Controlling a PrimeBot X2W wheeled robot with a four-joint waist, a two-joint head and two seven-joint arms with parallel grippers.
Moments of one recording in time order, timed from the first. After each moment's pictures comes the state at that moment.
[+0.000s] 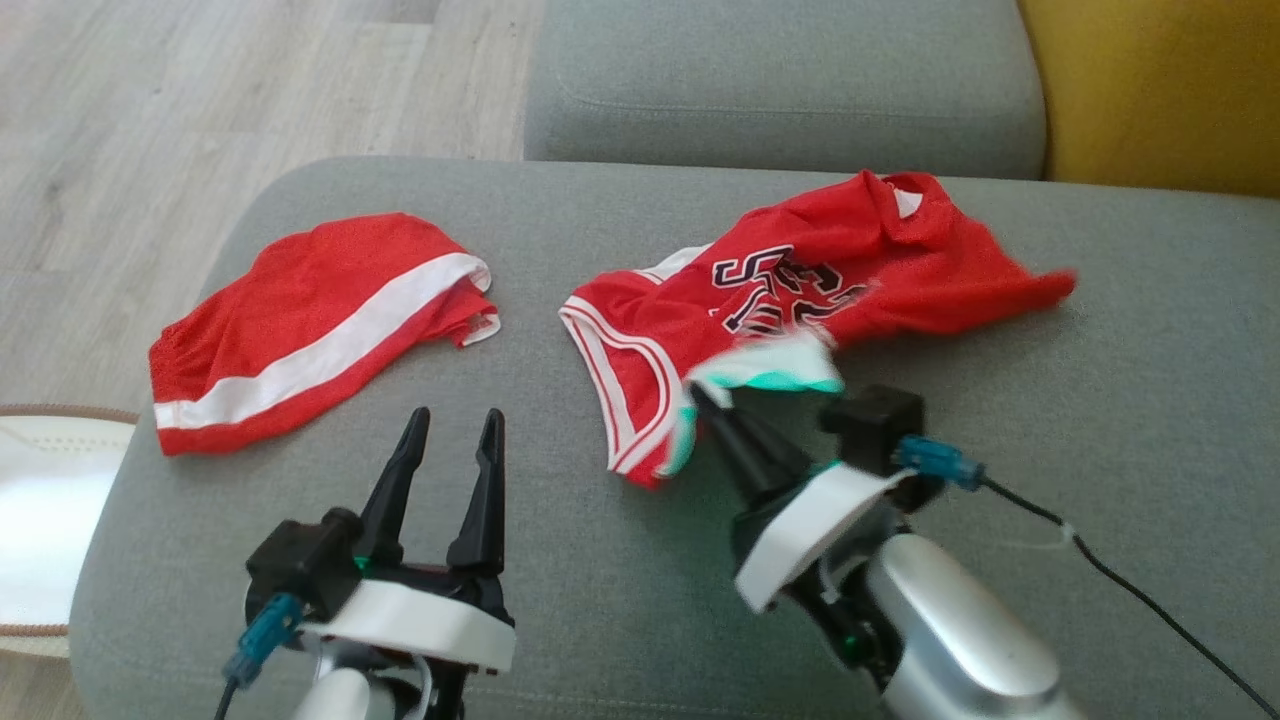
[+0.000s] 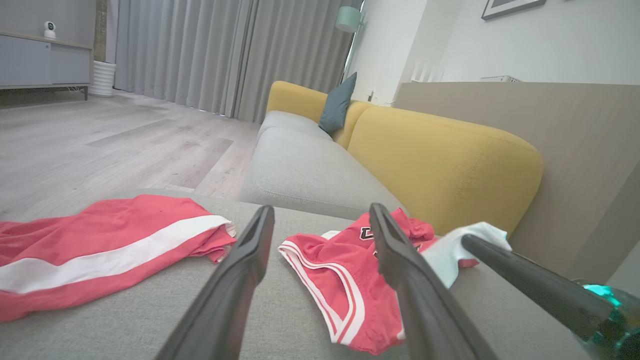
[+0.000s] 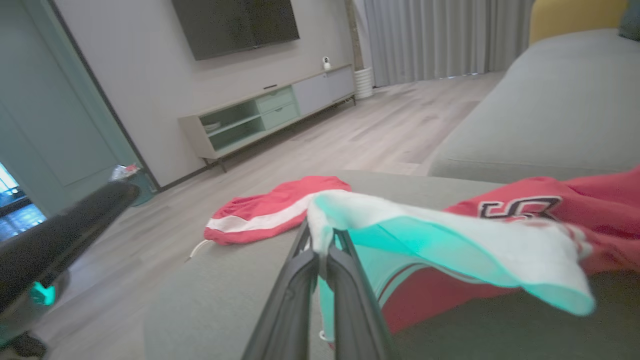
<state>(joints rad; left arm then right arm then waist) 0.01 0.05 -0.31 0.06 -0.34 0.01 -0.26 -0.35 -0.06 0.59 0.48 0.49 0.13 -0.09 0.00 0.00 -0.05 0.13</state>
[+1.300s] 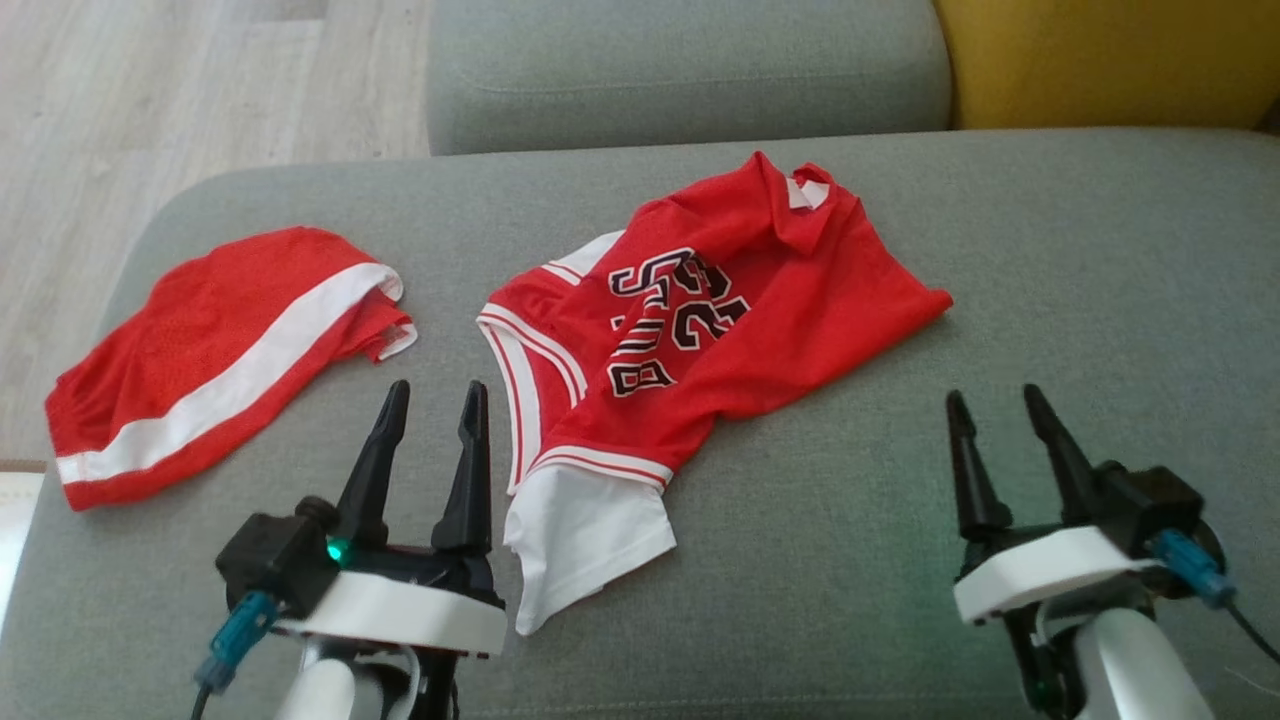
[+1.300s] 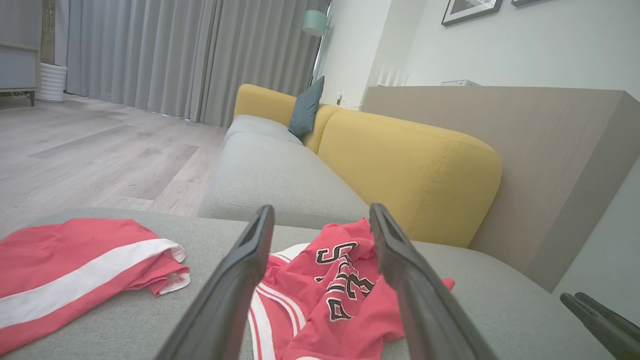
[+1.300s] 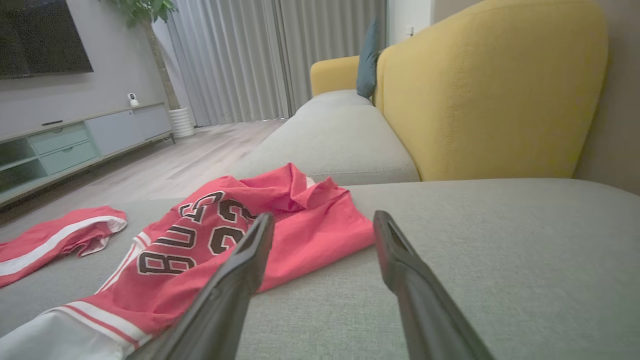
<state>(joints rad) 0.02 0.05 -0.29 -0.03 -0.34 0.03 -0.26 -0.08 -0.05 0.06 0.30 0.14 0.13 -0.18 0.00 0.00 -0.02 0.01</state>
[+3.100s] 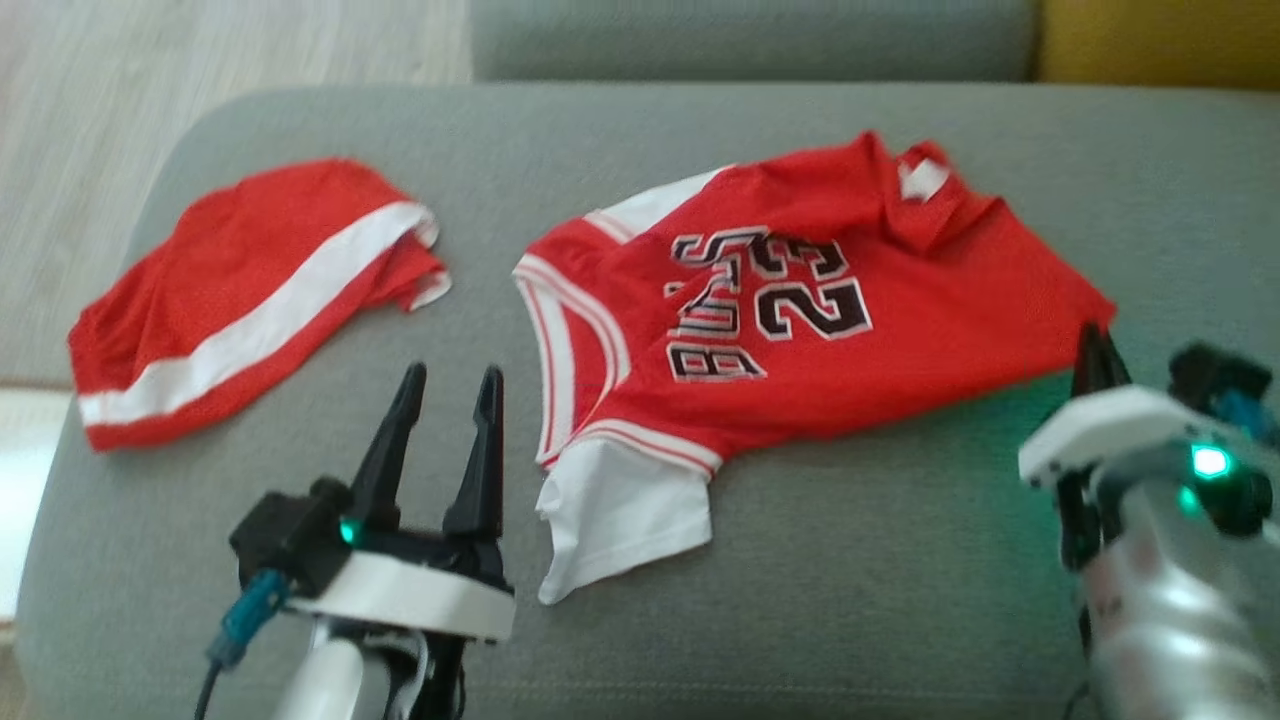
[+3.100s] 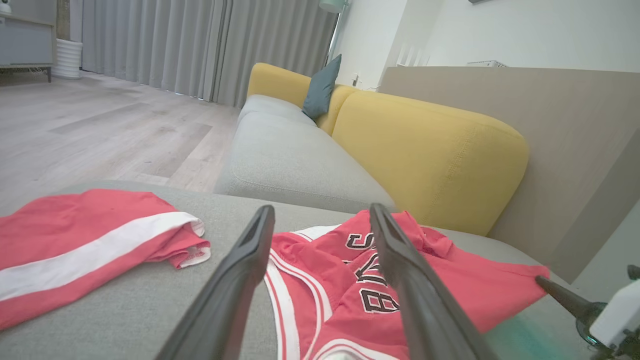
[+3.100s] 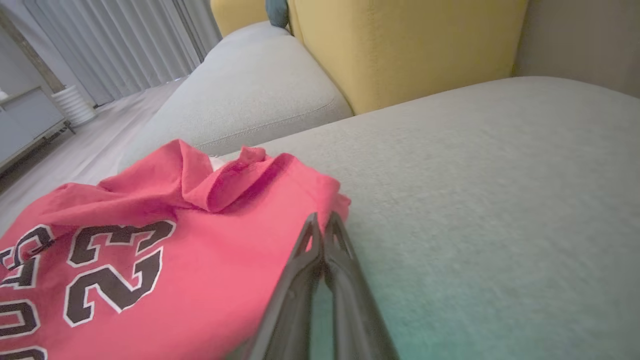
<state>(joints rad) -0.04 0.05 -0.30 0.01 -0.34 0.00 -0.26 -0.61 -0.05 -0.38 1.06 -0.03 0.13 -0.25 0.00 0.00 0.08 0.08</state>
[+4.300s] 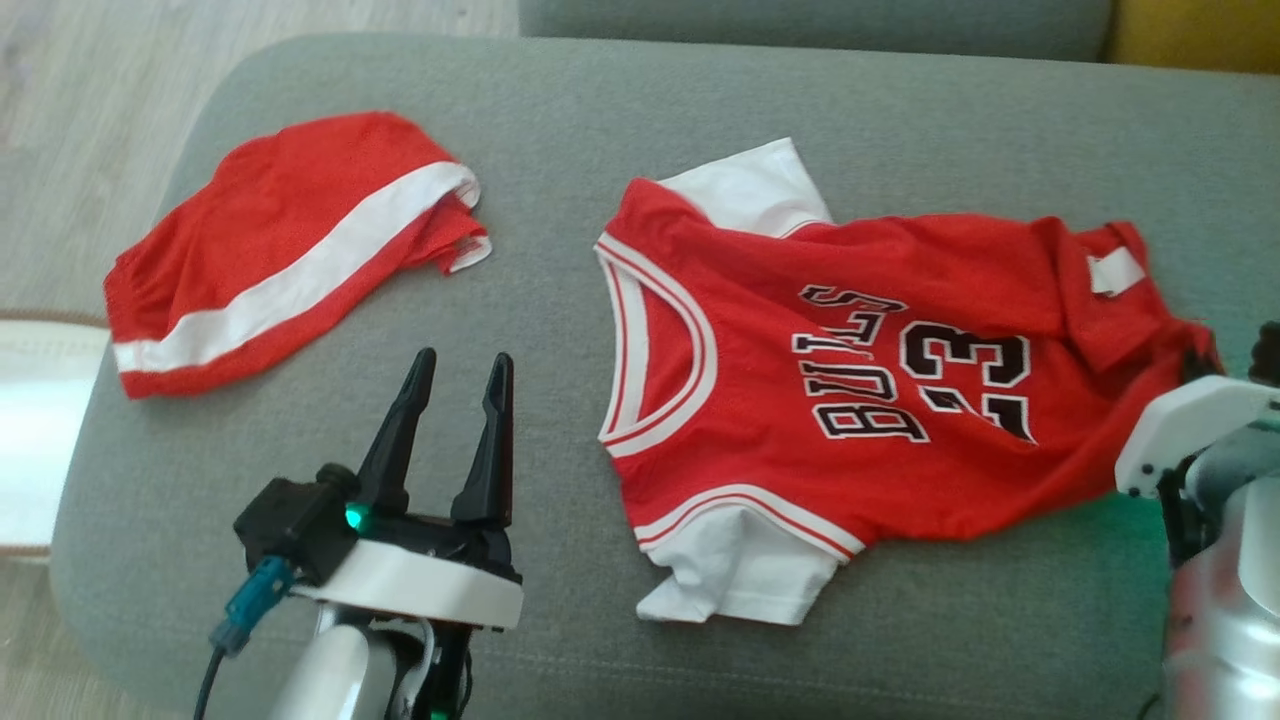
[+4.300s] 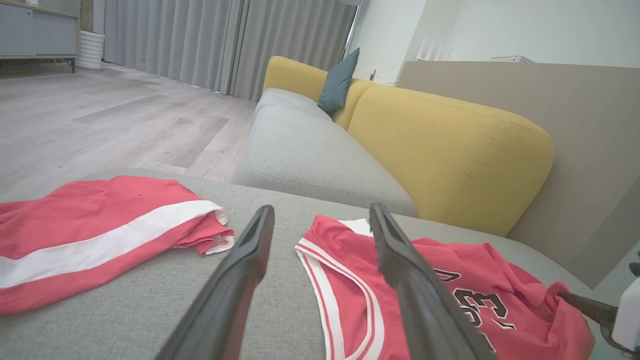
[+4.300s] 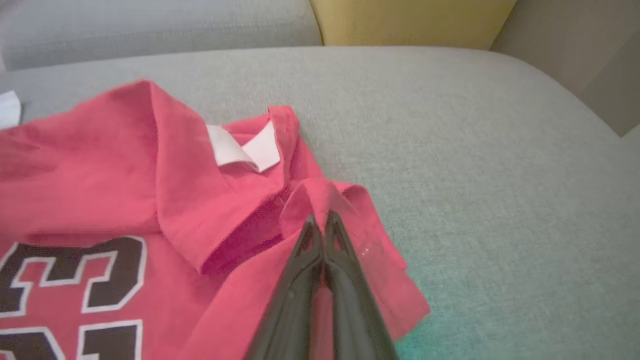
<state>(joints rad) -0.05 0.05 -0.32 0.00 -0.35 0.00 -0.26 -0.46 -0.05 -0.52 0.65 -0.28 0.13 0.16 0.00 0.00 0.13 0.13</state>
